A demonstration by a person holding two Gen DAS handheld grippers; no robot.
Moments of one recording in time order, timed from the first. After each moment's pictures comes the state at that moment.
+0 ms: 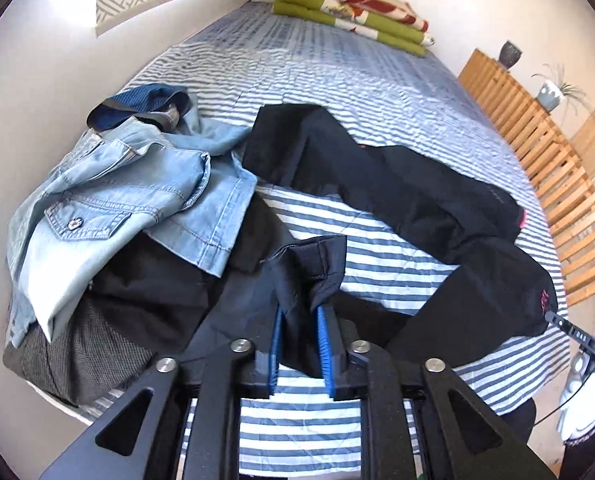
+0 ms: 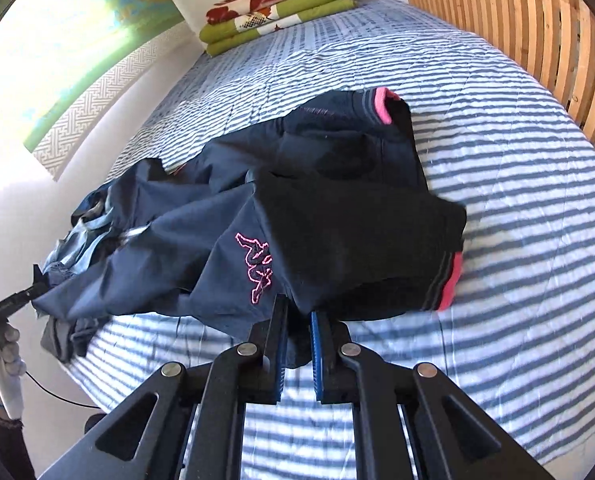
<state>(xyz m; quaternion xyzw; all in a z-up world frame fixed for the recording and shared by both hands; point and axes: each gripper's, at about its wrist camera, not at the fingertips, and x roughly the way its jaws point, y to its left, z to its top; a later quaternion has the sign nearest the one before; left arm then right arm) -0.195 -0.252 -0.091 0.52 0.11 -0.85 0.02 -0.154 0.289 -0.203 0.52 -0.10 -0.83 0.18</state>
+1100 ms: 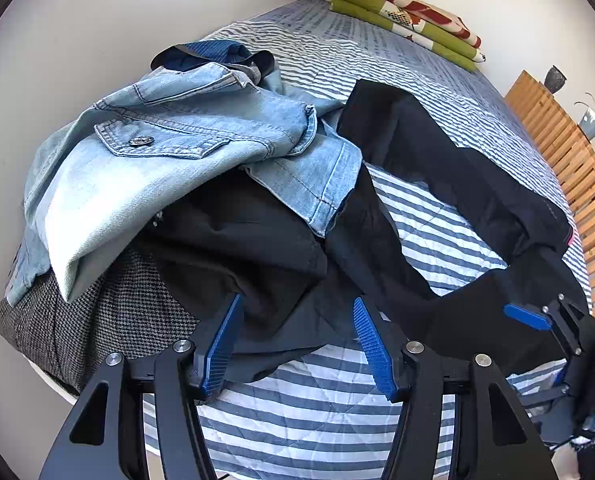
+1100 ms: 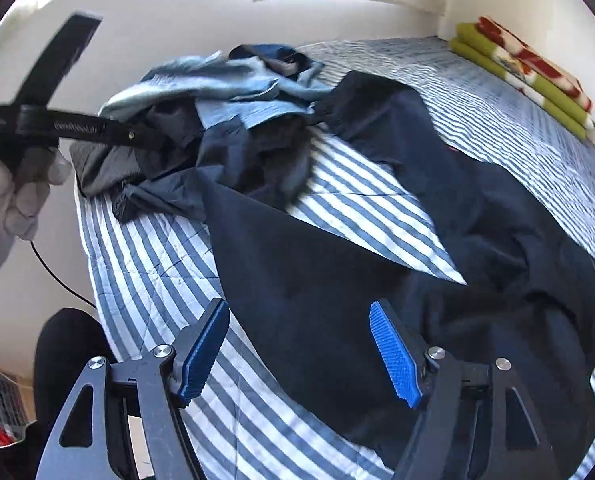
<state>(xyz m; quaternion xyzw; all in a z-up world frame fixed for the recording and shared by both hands) -0.141 -0.324 -0.159 0.50 0.15 -0.85 0.09 -0.070 -0.054 -0.233 0.42 0.27 -0.75 0.43</state>
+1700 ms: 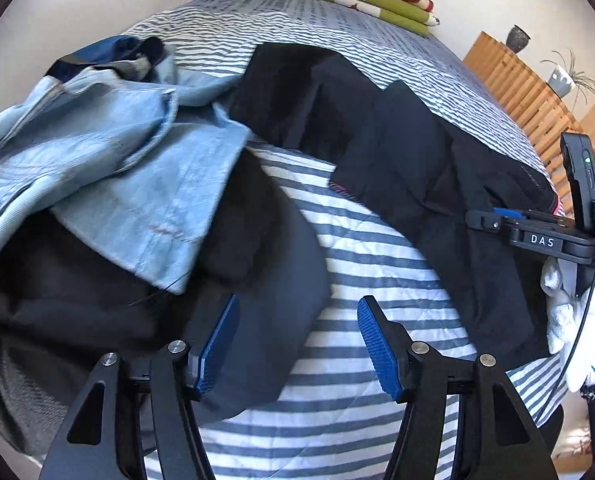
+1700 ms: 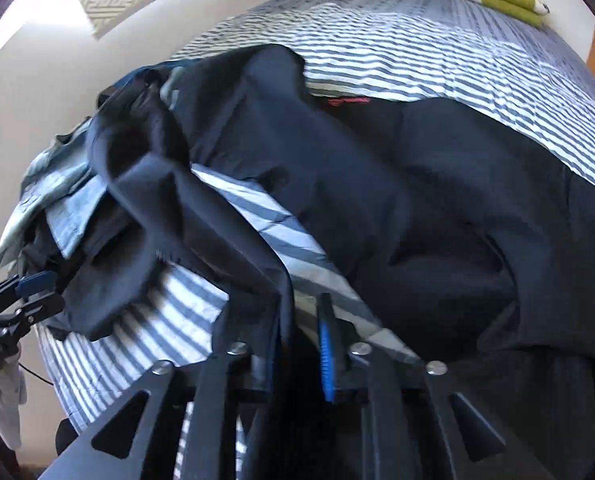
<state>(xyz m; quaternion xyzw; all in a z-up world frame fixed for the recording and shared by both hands) -0.230 -0.254 -0.200 0.53 0.13 -0.84 0.00 -0.257 -0.006 -0.267 0.56 0.10 -0.77 0.30</state>
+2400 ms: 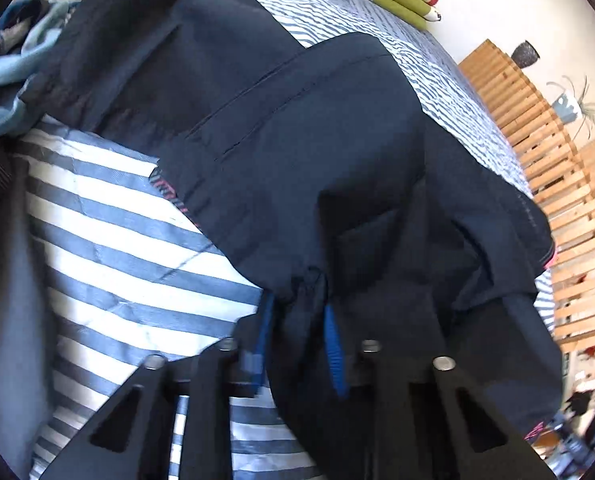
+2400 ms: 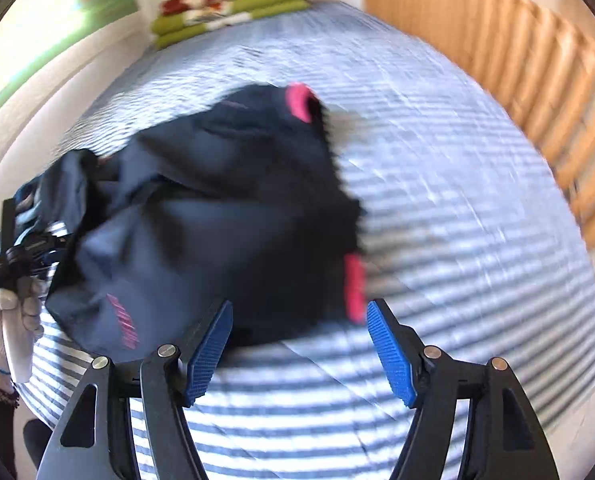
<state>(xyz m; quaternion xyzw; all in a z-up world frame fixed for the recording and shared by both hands) -0.343 -0.139 -0.256 0.54 0.24 -0.81 -0.03 -0.159 0.339 -0.240 0.55 -0.06 -0.83 0.06</state>
